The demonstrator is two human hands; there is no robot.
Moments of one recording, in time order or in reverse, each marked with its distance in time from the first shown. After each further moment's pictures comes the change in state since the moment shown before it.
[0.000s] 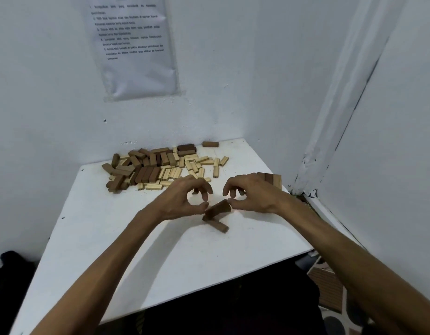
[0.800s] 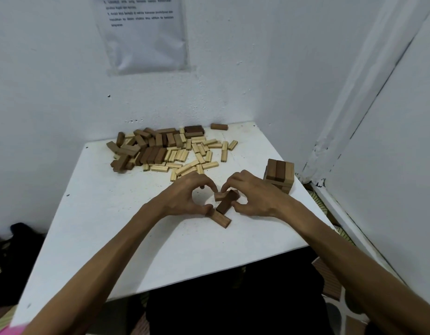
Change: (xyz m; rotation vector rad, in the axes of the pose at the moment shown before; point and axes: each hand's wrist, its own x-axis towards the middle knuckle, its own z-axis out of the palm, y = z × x) left_hand -0.017 -0.019 0.023 -0.015 -0.103 -0.065; right_hand 0.000 0.010 0.040 -0.146 -0.017 -0.109
